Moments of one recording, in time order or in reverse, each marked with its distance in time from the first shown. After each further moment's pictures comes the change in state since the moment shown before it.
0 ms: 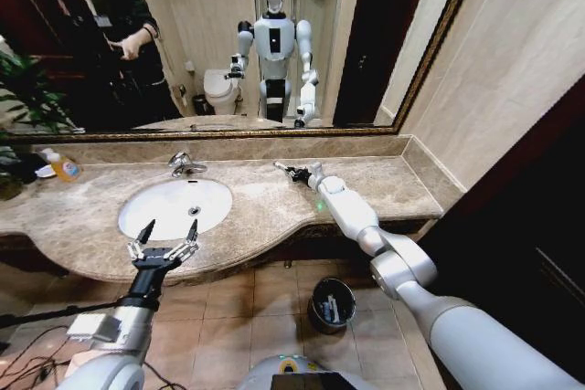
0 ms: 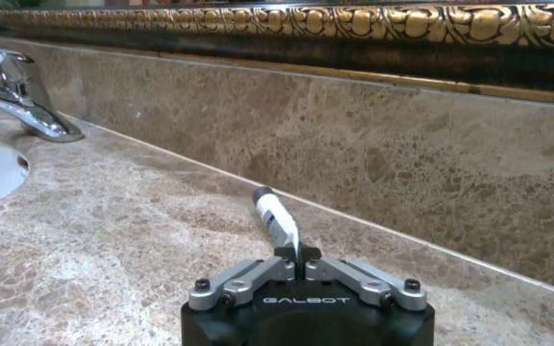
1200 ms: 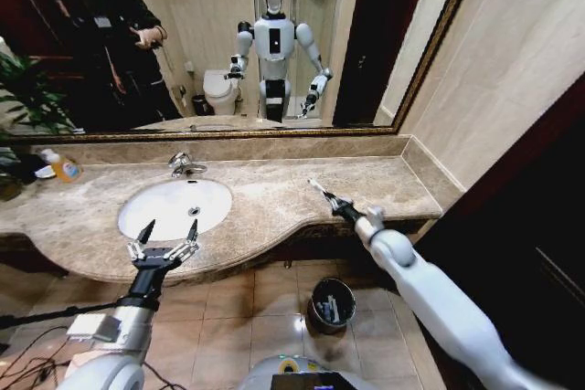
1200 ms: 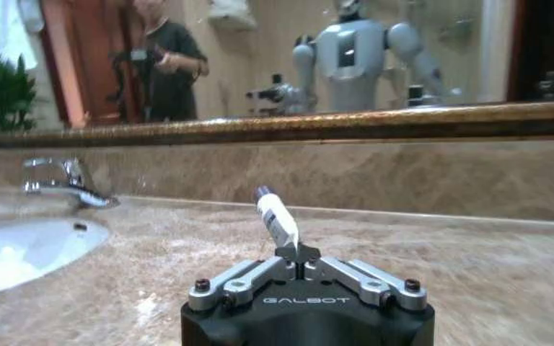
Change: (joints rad) left arm 0.000 0.000 0.000 0.000 0.000 0.000 0.000; right arm -1.004 -0.540 0.269 1.381 0.411 -0.151 0.366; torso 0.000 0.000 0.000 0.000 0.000
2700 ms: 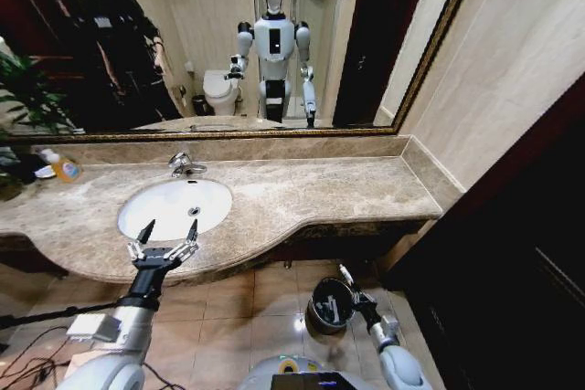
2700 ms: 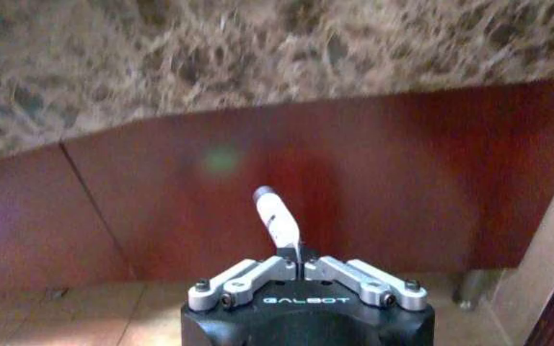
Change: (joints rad) left arm 0.000 0.000 0.000 0.000 0.000 0.000 0.000; right arm -0.330 0.386 0.177 -0.569 -0.330 0.381 -0.093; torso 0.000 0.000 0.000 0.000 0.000
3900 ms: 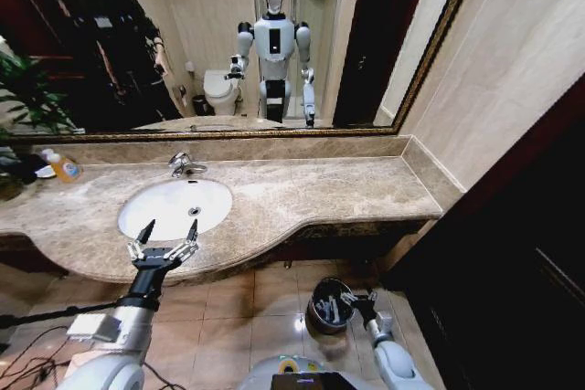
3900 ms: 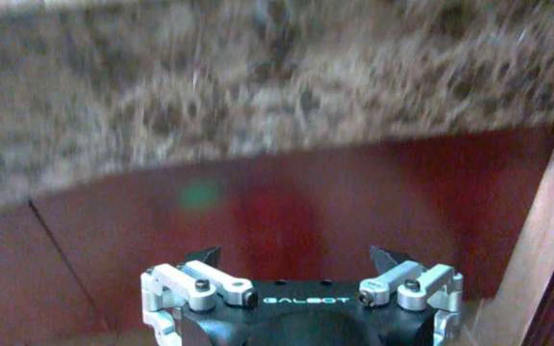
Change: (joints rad) left arm 0.000 0.000 0.000 0.000 0.000 0.000 0.000; right arm -0.014 -0.019 0.019 0.140 0.064 -0.041 0.077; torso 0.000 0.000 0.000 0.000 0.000
